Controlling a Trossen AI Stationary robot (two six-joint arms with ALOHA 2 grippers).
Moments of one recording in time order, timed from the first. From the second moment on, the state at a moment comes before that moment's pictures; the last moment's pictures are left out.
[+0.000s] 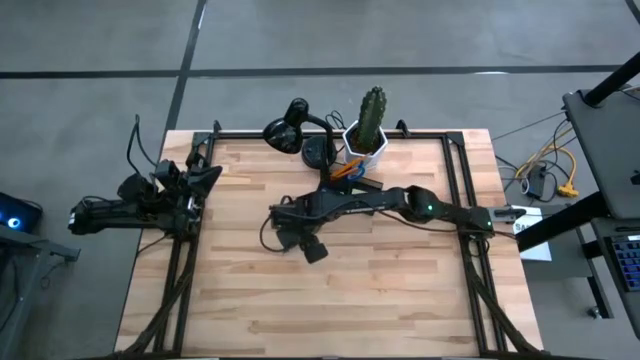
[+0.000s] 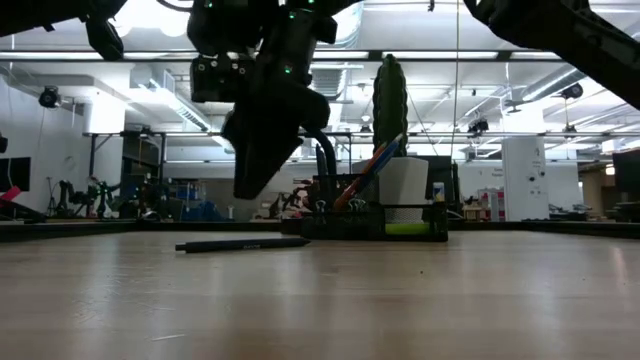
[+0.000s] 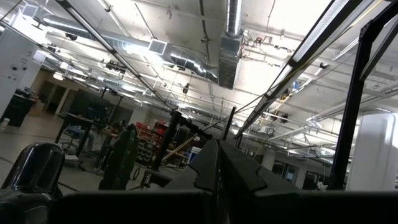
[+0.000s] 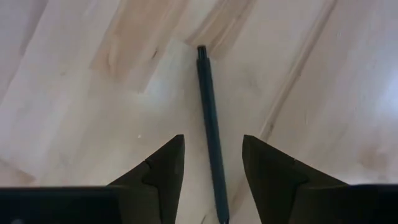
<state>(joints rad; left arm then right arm) 0.02 0.17 0.25 0.40 -0.24 -0.25 0.05 2.50 2.35 -1.12 -0.07 -0.40</state>
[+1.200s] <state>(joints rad) 0.02 0.17 0.25 0.40 -0.24 -0.25 0.02 2.50 2.14 -0.99 -0.09 -0.55</state>
